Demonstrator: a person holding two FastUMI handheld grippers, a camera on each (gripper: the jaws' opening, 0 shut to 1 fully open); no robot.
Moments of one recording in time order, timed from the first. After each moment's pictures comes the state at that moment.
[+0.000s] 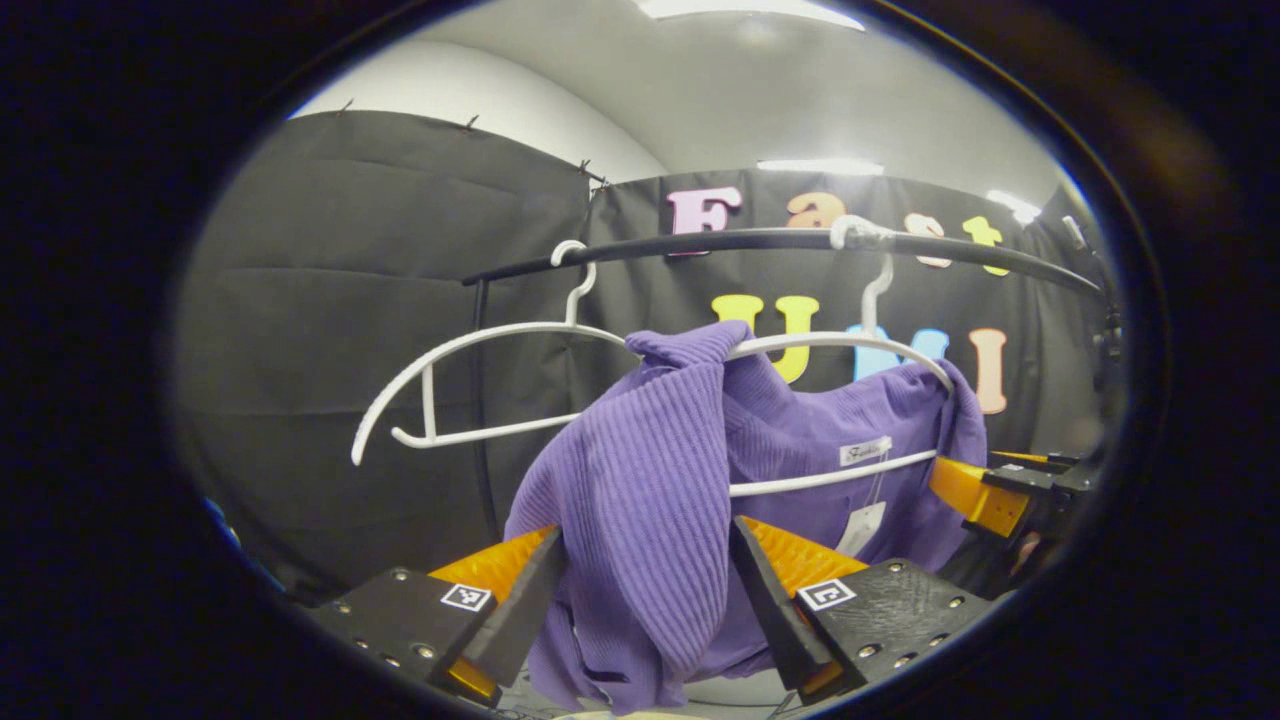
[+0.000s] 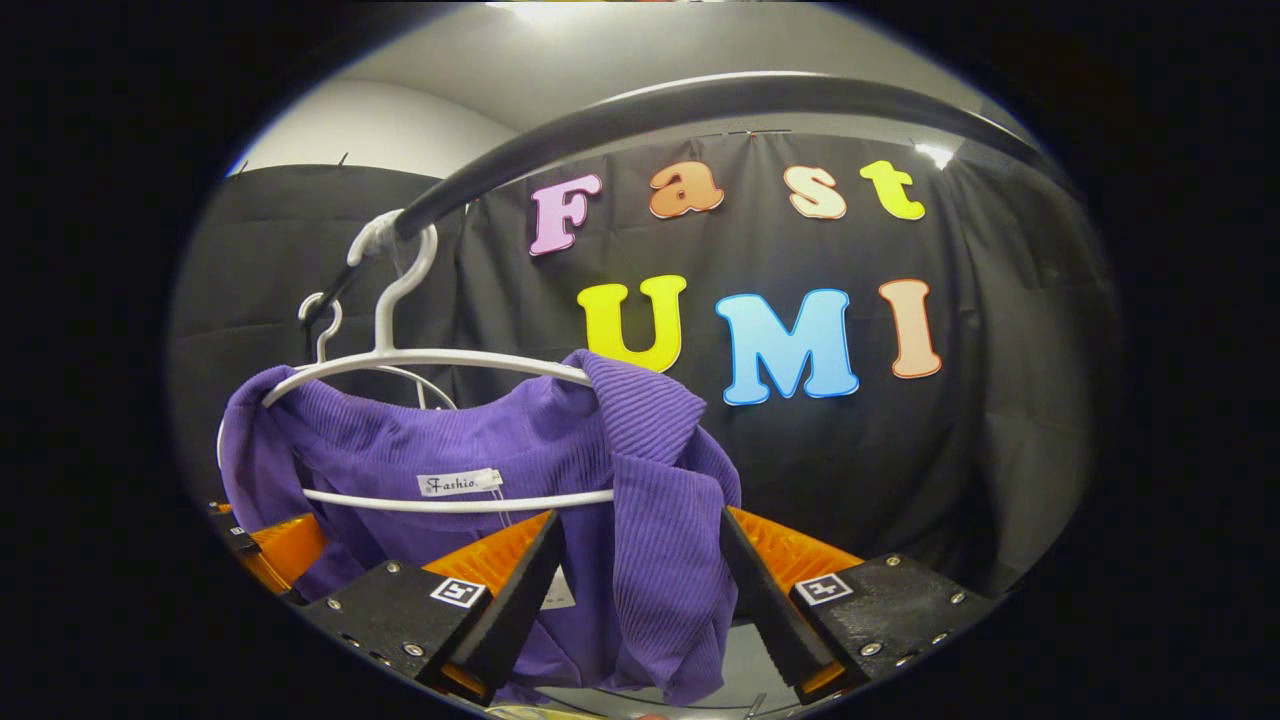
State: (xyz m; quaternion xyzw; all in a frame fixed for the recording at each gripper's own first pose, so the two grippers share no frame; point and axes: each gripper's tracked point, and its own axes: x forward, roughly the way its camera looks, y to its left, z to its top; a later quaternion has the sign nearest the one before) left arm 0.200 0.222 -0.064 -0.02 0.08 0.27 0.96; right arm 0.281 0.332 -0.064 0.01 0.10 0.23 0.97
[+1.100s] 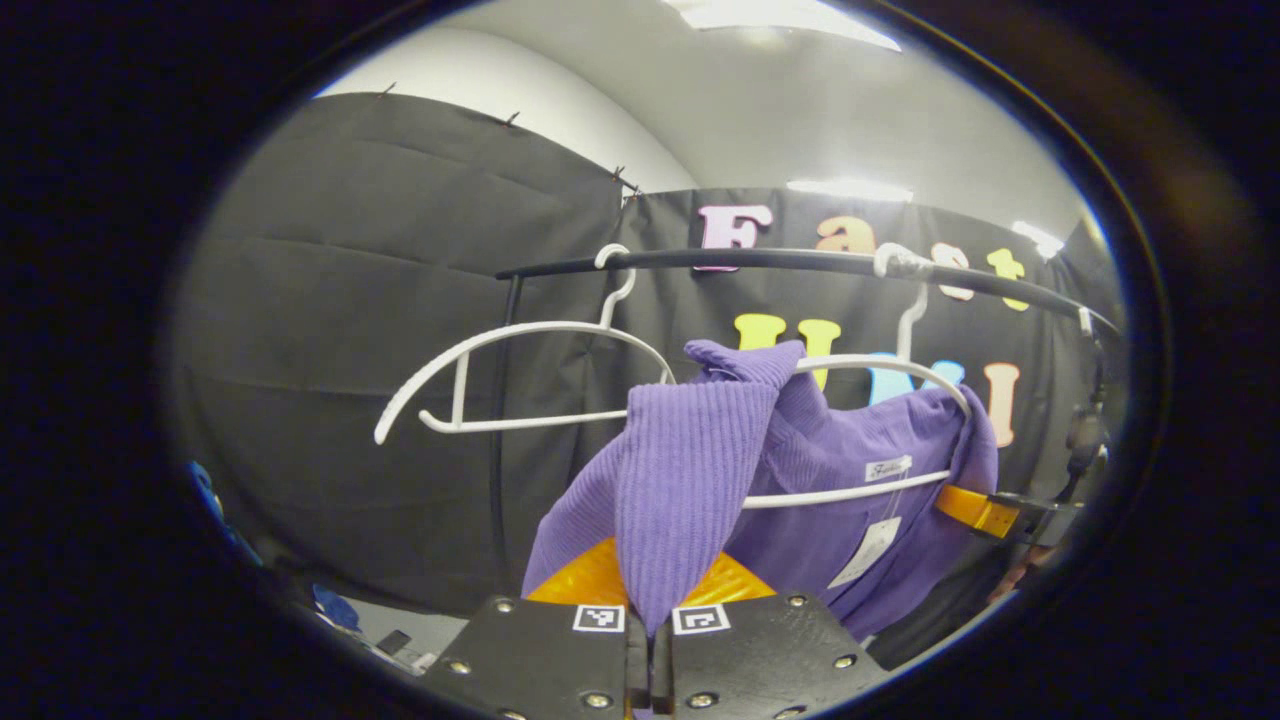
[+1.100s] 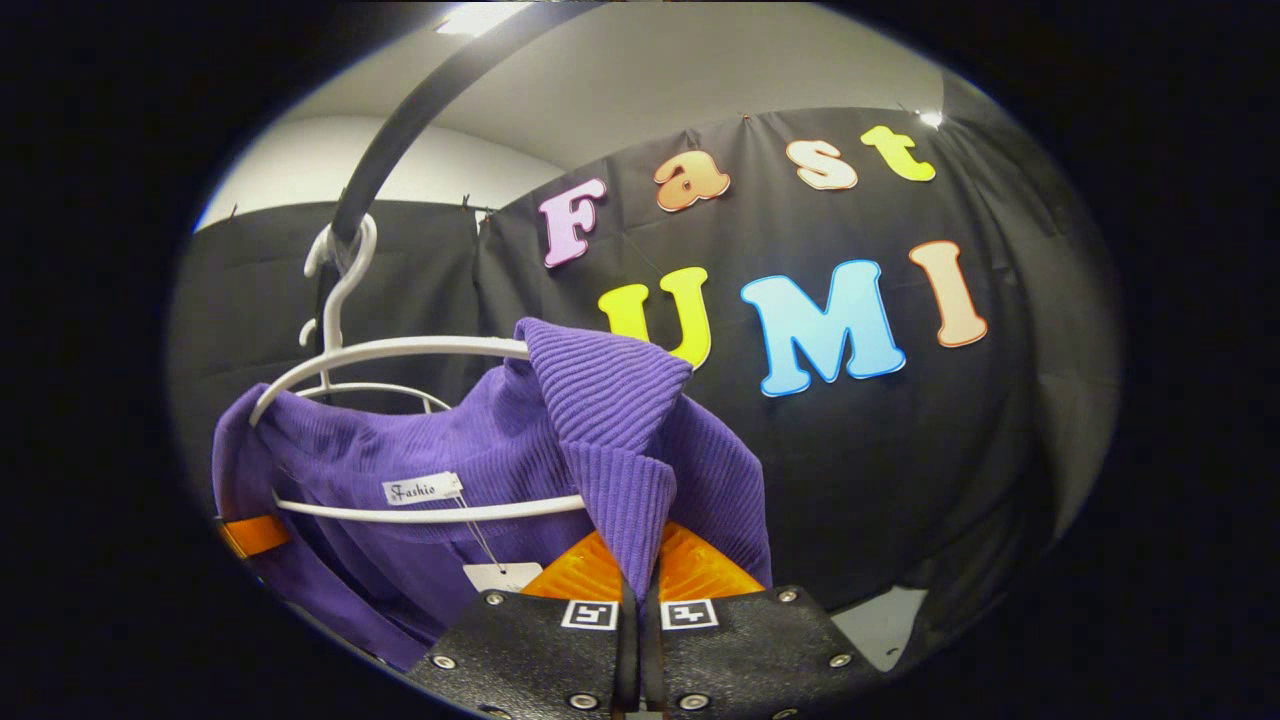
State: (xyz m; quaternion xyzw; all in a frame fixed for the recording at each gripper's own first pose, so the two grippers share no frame) left arm 0.177 0.235 -0.054 -0.08 0.03 0.28 0.96; right arm 0.305 0.348 -0.084 0.09 0.11 0.32 0.94
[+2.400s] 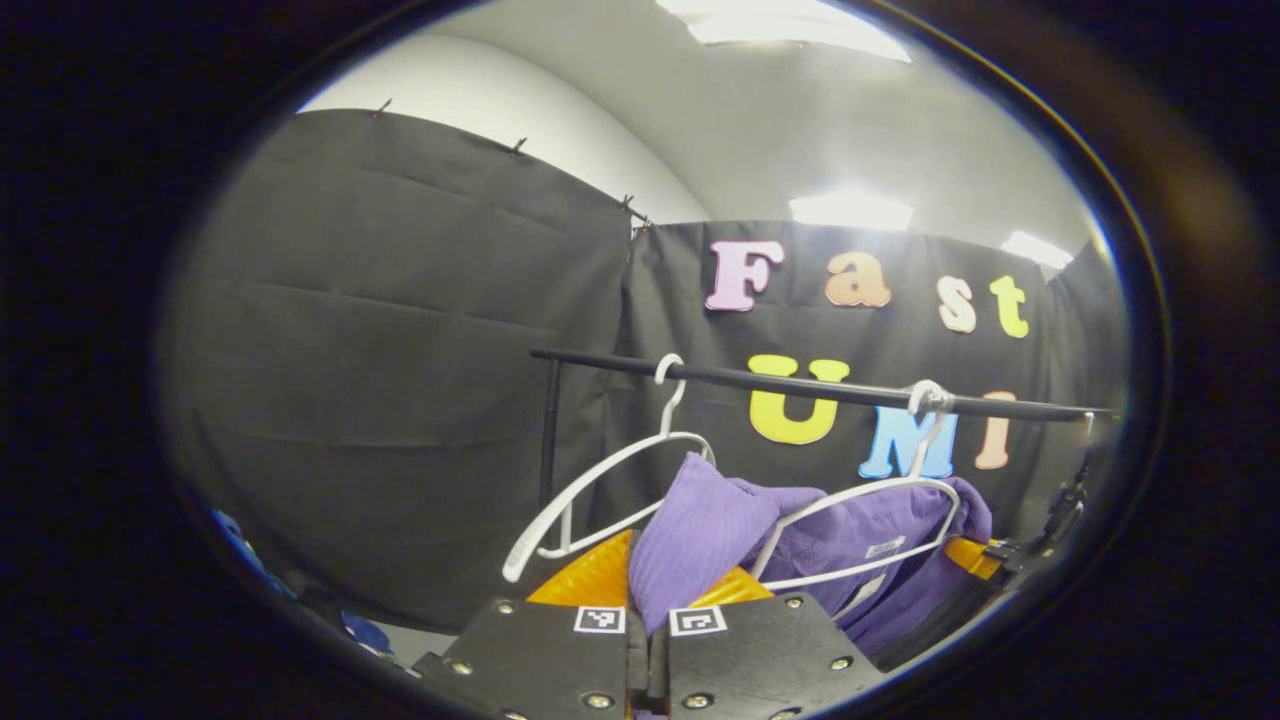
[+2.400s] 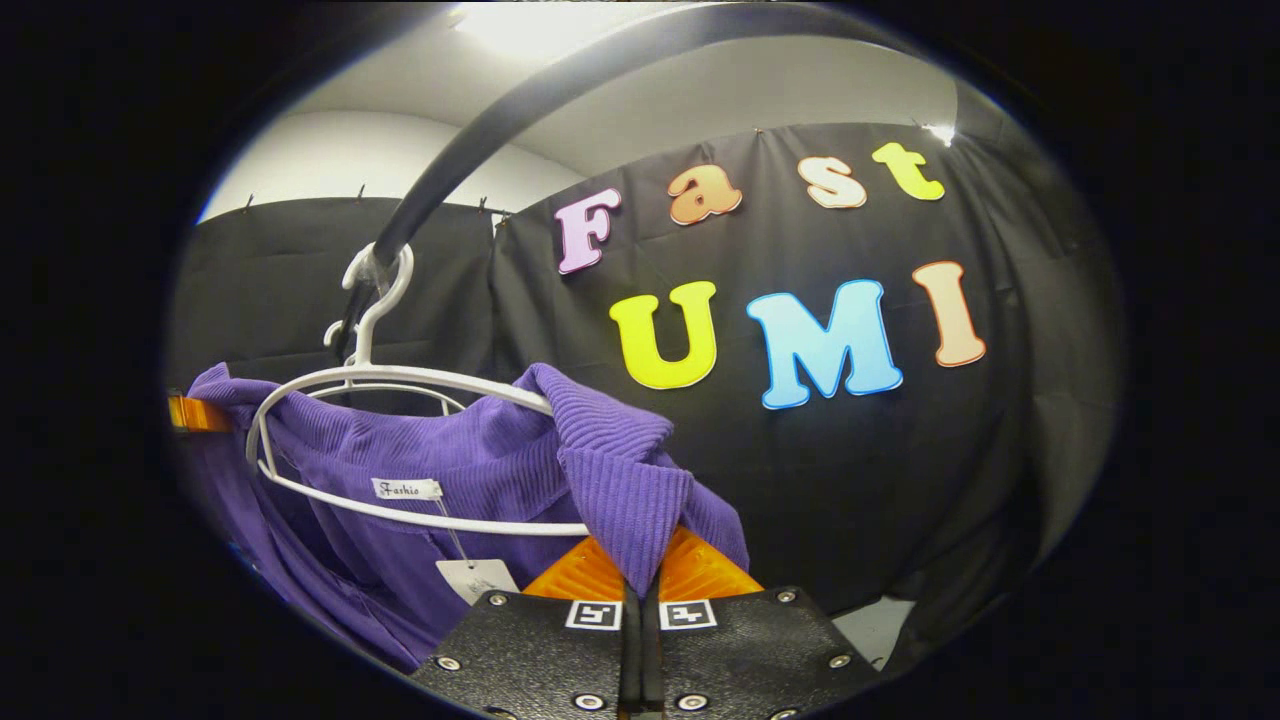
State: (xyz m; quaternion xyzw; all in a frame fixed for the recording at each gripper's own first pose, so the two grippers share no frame) left arm 0.129 0.298 0.064 -0.04 0.02 0.26 0.96; right arm 0.280 0.326 -0.066 0.06 0.08 0.29 0.95
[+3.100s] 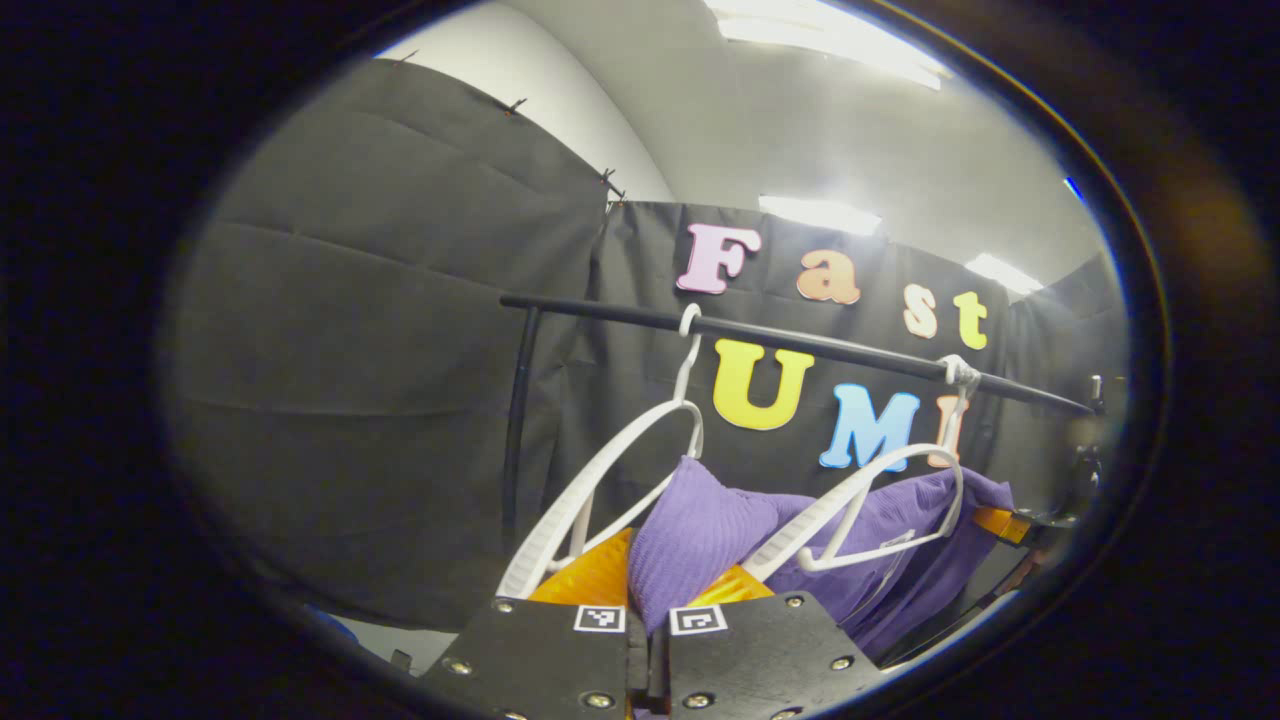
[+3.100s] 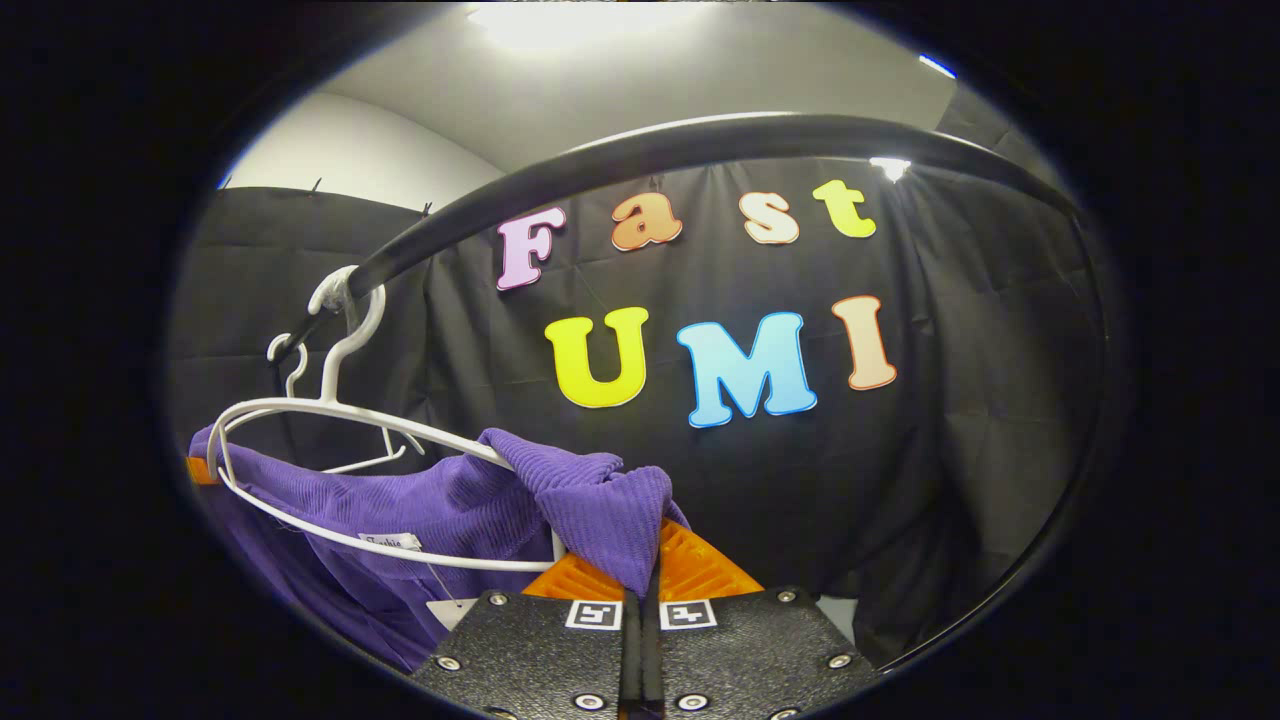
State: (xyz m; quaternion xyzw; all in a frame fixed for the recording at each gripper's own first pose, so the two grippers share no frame) left arm 0.160 0.339 0.000 -0.10 0.04 0.18 0.98; right arm 0.244 0.298 -0.036 0.03 0.06 0.17 0.98
